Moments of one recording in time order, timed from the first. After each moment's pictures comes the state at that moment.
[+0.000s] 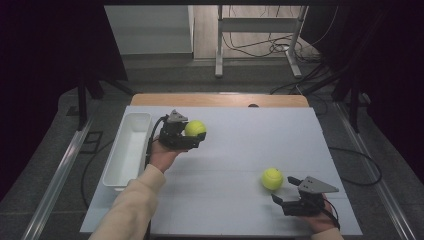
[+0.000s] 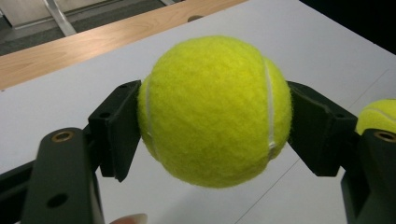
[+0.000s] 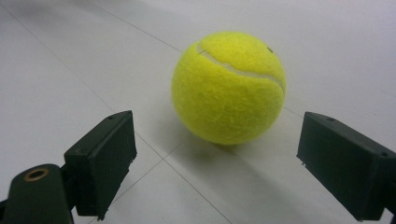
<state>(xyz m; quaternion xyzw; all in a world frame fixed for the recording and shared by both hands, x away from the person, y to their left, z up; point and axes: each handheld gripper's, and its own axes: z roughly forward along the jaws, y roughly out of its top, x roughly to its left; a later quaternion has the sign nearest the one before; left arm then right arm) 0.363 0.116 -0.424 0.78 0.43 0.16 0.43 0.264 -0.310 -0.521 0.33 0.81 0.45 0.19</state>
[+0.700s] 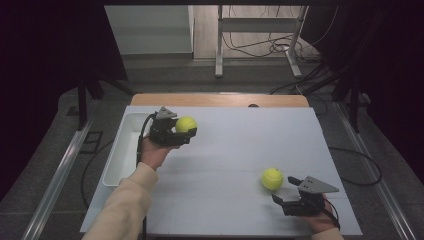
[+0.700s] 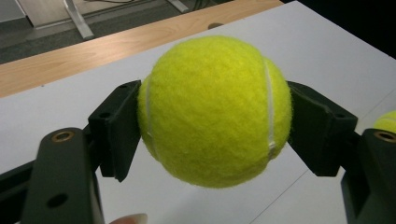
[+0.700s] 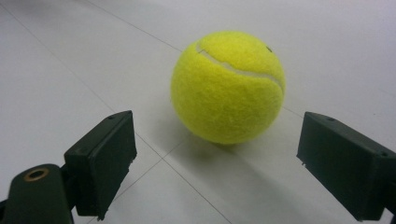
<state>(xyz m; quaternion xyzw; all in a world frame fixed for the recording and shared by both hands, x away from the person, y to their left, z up) 0.364 0.141 -0.418 0.76 0.45 0.17 0.44 0.264 -0.310 -0.521 0.33 0.81 0.45 0.19</state>
